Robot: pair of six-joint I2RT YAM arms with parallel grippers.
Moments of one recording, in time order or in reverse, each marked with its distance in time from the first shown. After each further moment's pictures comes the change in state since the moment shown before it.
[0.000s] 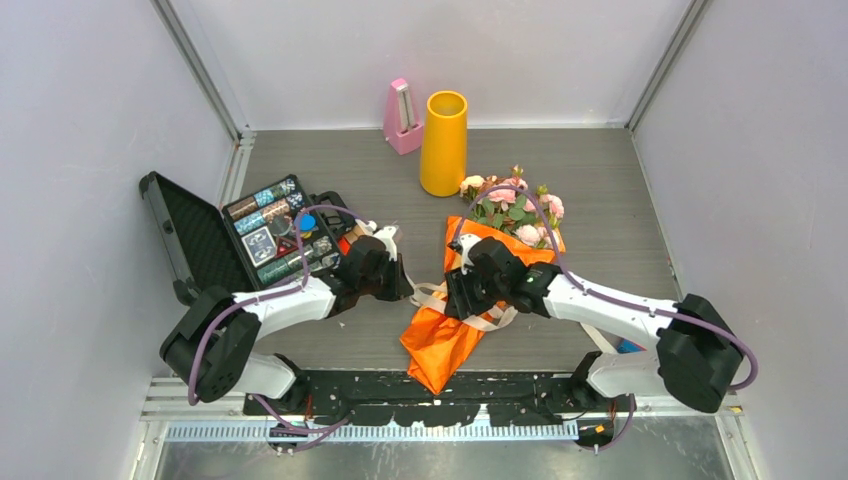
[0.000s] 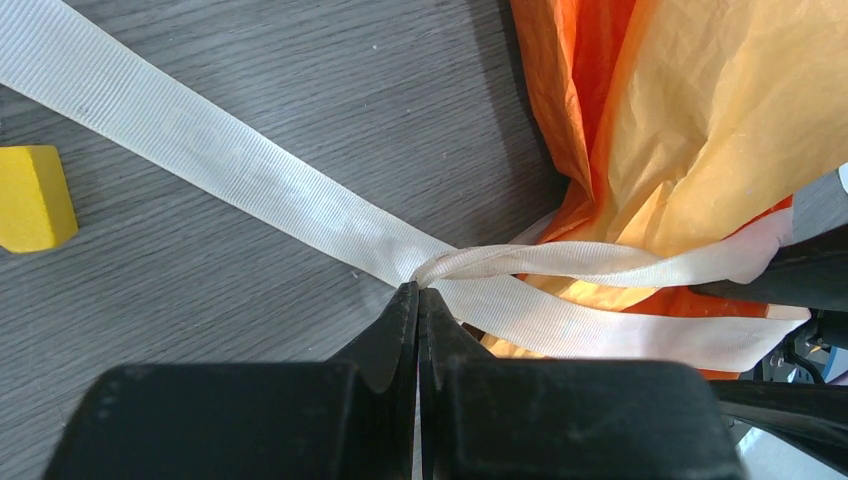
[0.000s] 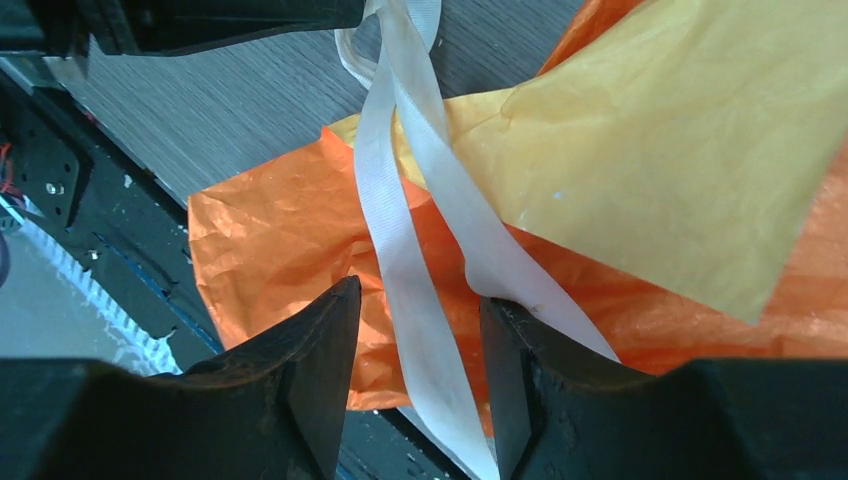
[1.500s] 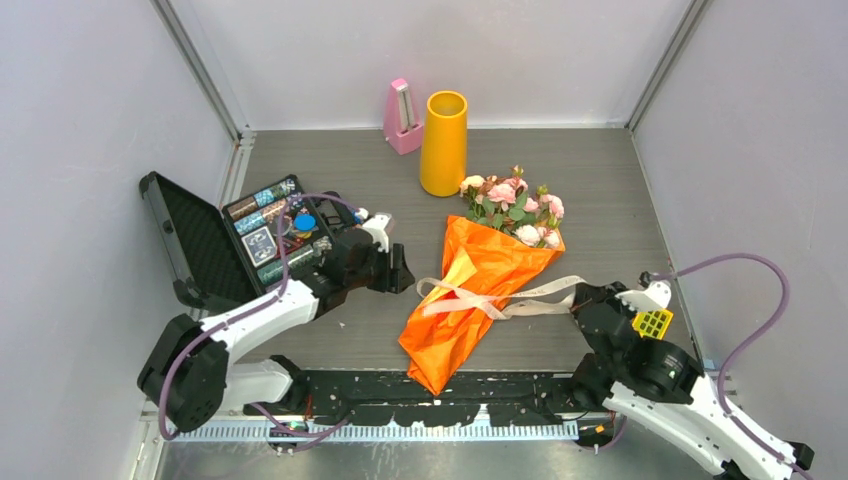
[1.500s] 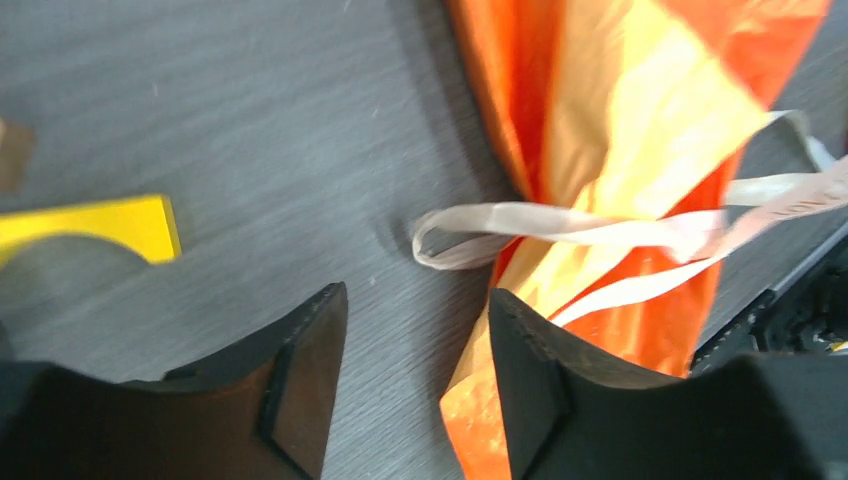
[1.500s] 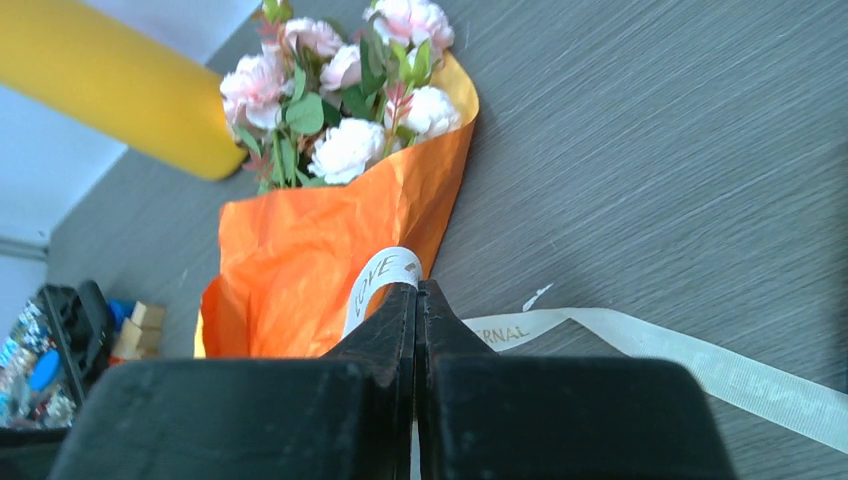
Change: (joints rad) left arm 0.025 -0.150 0.022 -0.112 -0.030 0.104; right arm 0.054 -1.043 -0.207 -0.637 1.136 0.722
